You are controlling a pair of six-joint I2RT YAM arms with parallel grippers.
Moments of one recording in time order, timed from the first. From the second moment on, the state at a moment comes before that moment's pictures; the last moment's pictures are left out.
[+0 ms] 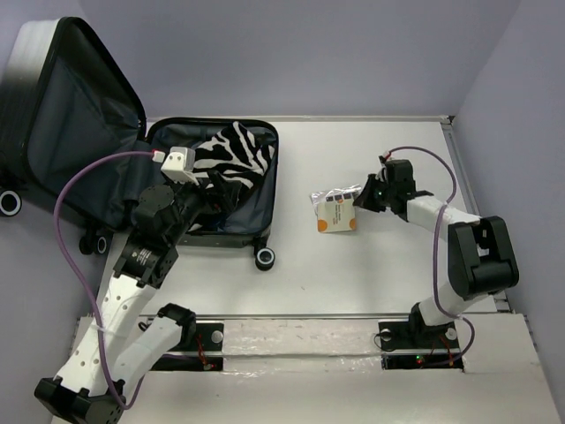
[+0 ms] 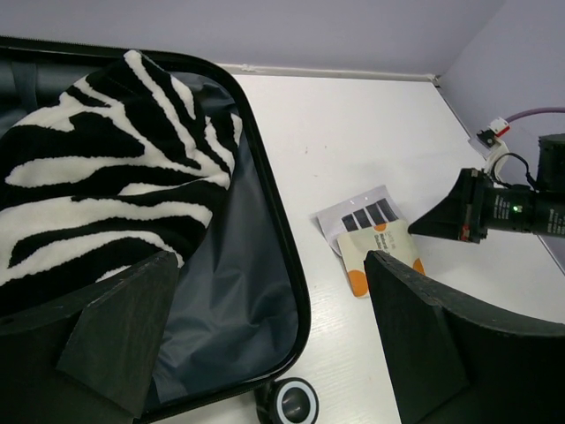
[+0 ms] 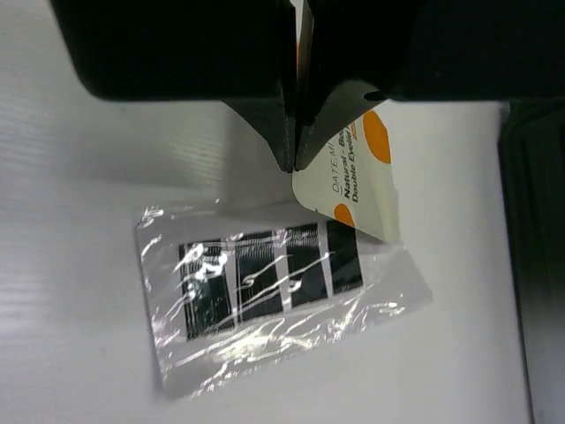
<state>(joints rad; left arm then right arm) -0.38 0.73 0.86 -0.24 0.04 -0.33 0.17 1.61 0.90 -0.06 -0.26 0.47</state>
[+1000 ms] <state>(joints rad) -0.38 0.76 0.86 -0.24 0.05 -0.33 0.29 1.43 0.92 -0.25 -0.15 0.40</state>
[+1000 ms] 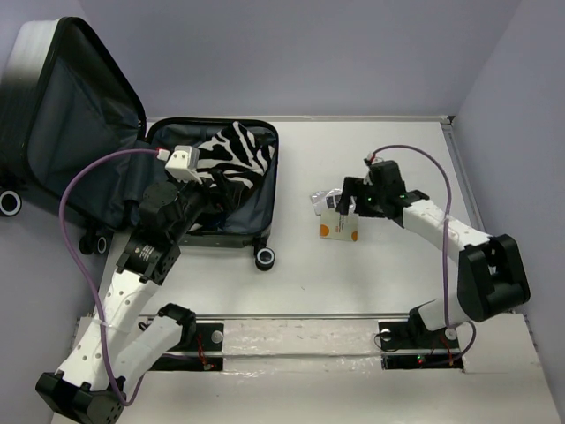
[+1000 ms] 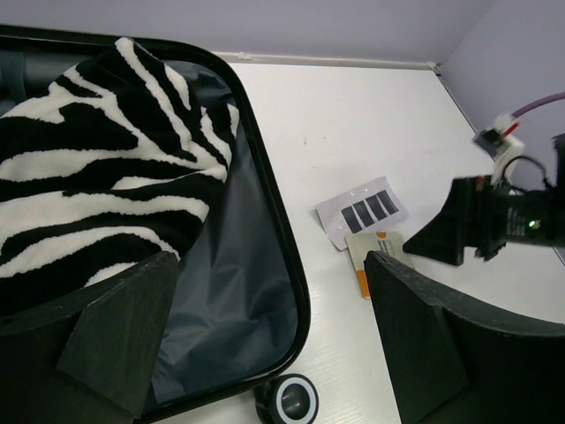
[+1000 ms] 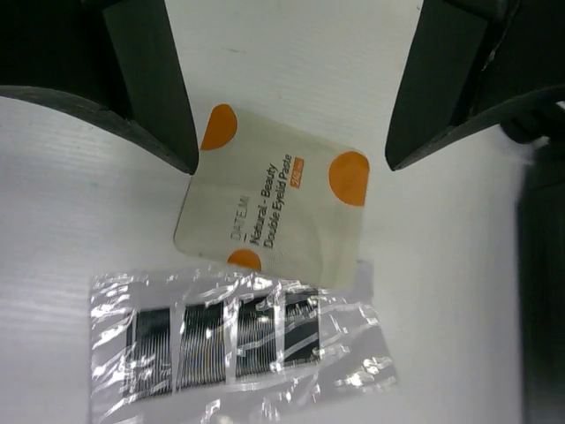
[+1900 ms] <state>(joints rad) -0.38 0.76 0.86 -0.24 0.05 -0.33 0.89 1.90 1.24 -0.60 0.65 0.30</state>
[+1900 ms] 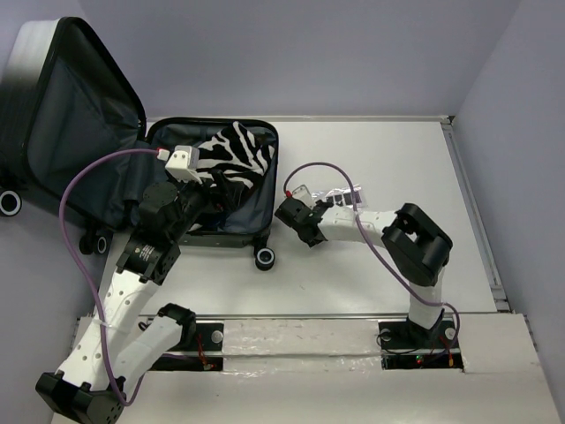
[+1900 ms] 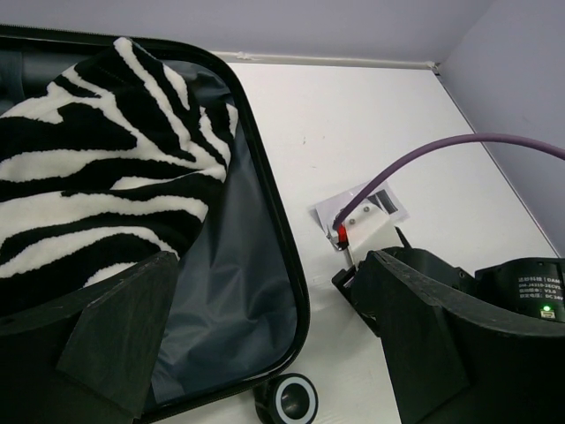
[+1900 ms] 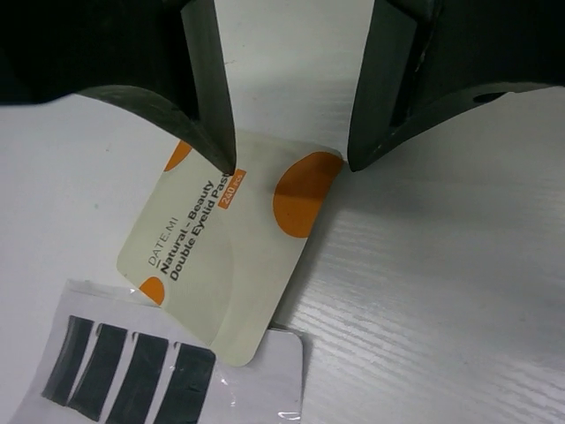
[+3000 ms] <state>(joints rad) -0.39 0.77 0.86 -0.23 0.06 -0.33 0.89 1.91 1.22 -0.60 0.82 0.36</state>
